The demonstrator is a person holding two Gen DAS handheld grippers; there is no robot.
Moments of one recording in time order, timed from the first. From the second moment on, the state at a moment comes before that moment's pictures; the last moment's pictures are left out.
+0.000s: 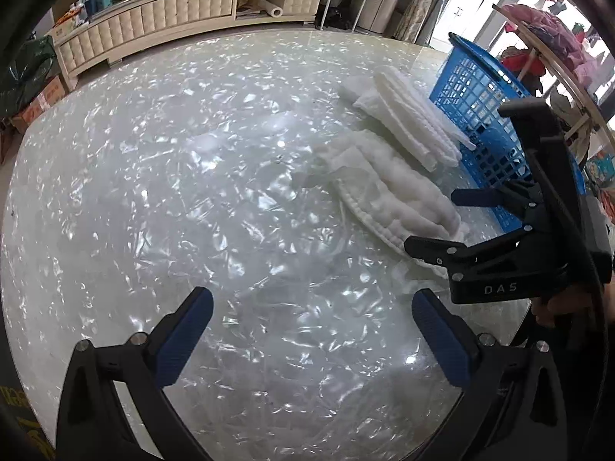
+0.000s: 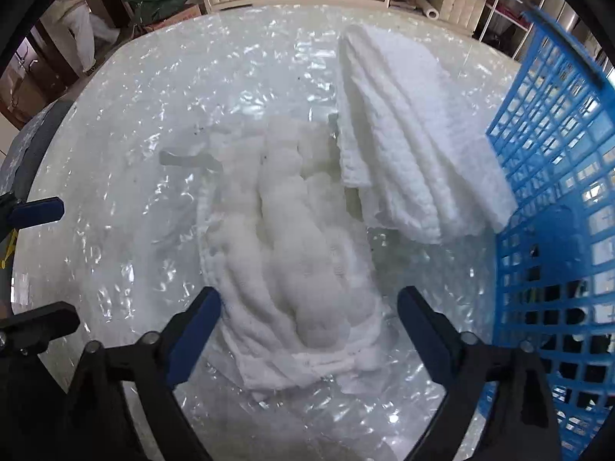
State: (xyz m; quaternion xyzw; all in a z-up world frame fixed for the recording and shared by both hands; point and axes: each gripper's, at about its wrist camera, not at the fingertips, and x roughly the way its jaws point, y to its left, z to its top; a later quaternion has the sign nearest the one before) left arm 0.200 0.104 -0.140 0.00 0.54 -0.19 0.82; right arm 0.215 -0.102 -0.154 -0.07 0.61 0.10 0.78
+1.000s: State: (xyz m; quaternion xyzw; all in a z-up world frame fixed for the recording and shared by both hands) left arm 0.193 0.110 -0.117 -0.01 0.52 -0.19 0.83; right arm 0.177 -0.079 -0.121 -0.07 0.57 0.16 0.80
